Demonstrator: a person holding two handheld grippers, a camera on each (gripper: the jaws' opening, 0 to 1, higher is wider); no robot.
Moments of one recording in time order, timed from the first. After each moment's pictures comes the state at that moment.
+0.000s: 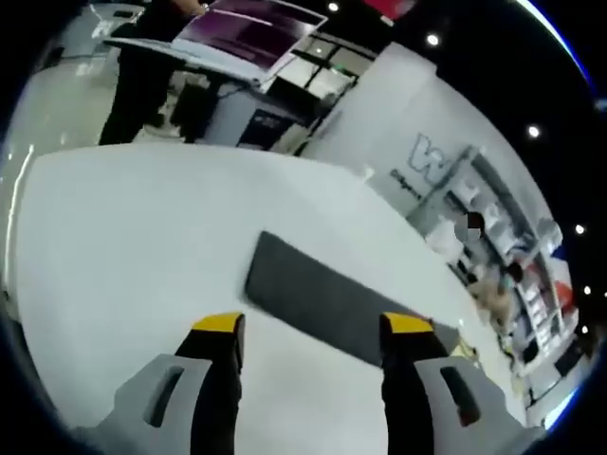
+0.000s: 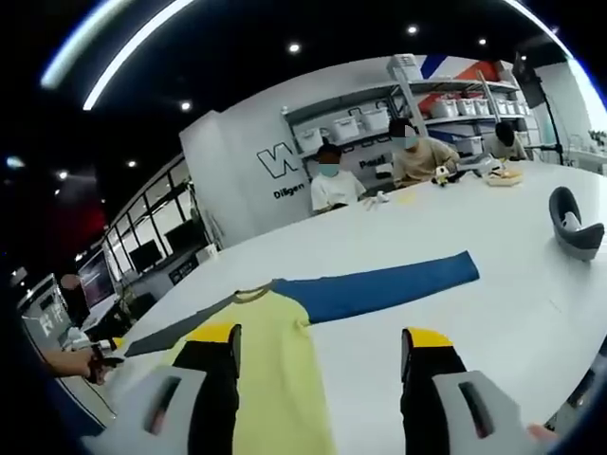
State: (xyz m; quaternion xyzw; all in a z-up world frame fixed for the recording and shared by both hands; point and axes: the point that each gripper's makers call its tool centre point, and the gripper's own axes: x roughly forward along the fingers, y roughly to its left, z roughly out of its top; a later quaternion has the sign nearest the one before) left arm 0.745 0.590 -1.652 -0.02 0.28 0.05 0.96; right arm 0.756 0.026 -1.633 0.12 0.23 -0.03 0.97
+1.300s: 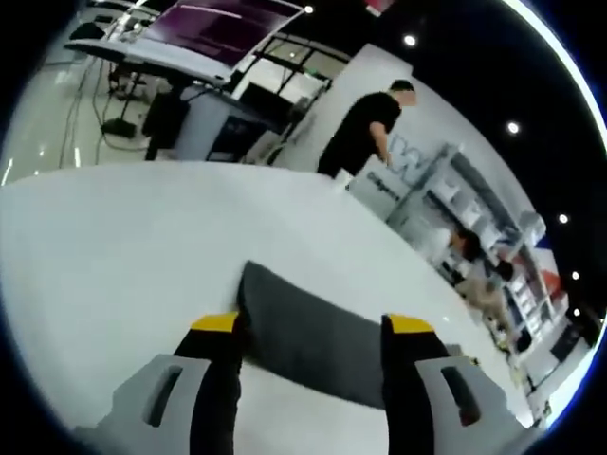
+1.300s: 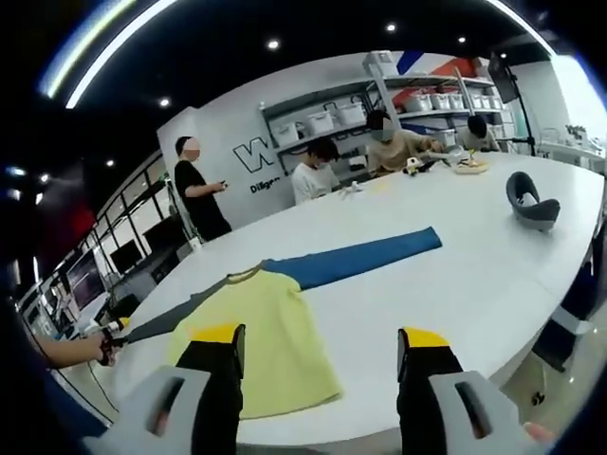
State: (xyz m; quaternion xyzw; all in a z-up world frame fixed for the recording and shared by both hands) left arm 0.737 0.634 -1.640 -0.07 0.26 0.06 0.96; right arm 0.808 -0.041 -1.645 0.07 0.23 -0.01 0.97
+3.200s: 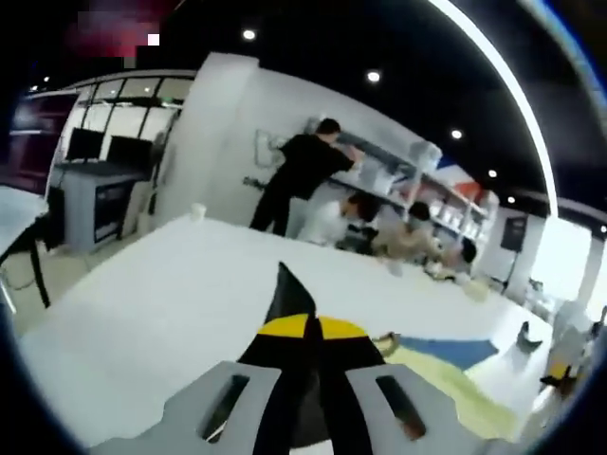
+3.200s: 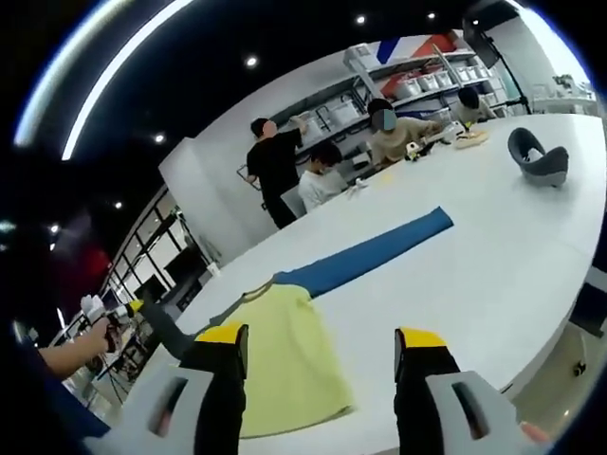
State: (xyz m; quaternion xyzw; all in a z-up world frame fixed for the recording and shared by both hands) left arm 0.661 0.716 -1.654 -0.36 0.17 0.16 0.90; right arm 0.617 0.056 -1.557 0.17 0.16 0.06 0.97
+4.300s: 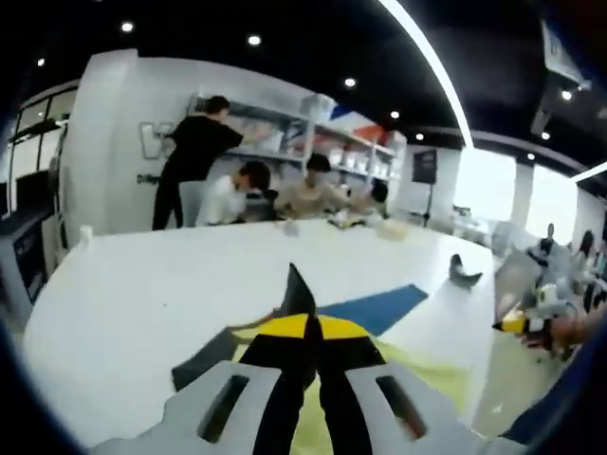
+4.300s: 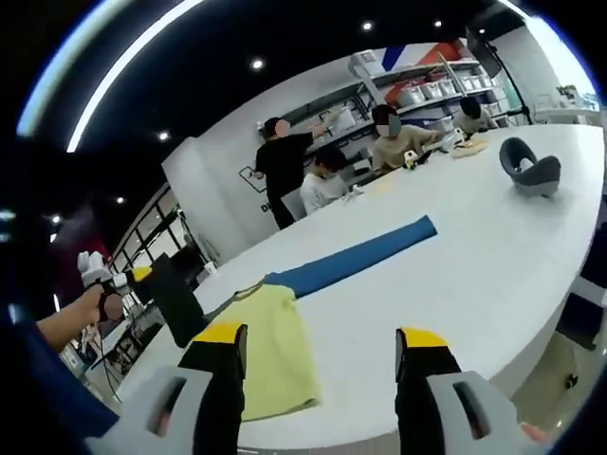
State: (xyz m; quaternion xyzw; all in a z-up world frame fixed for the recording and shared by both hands) left arm 0.717 0.735 -1.645 -0.34 0.14 0.12 0.92; right arm 0.552 0.065 -1.556 0.17 0.17 0.01 0.97
